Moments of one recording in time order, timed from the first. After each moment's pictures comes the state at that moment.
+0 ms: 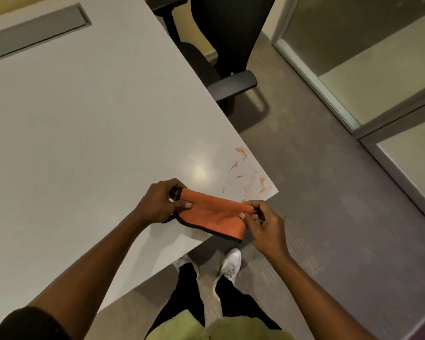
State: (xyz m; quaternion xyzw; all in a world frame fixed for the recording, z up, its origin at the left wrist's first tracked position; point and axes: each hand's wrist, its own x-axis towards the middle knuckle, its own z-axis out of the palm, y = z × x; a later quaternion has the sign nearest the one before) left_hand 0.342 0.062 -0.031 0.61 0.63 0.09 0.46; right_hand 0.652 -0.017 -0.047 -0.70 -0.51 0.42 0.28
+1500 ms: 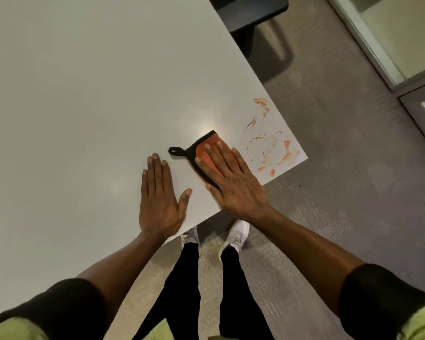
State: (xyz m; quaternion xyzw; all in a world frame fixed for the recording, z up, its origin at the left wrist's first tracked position) left_hand 0.359 -0.041 -0.189 0.68 0.73 0.04 0.11; right_hand 0.586 0.032 -0.162 -0.45 -0.89 0.09 0.01
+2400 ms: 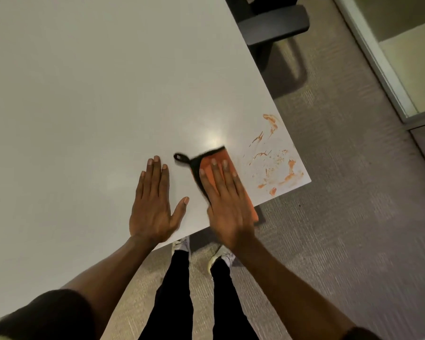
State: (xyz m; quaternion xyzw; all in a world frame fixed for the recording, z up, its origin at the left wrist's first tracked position) left_hand 0.359 -0.042 -0.188 0.68 0.73 0.06 0.11; right_hand 0.572 0.003 -0.159 -0.52 -0.84 0.14 0.07
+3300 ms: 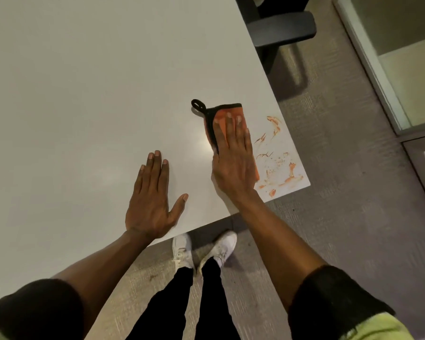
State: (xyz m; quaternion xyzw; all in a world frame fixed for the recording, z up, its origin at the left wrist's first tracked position) left_hand 0.359 -0.043 -0.187 0.67 0.73 0.05 0.11; right_hand 0.551 0.099 -0.154 -0.58 -0.80 0.13 0.10
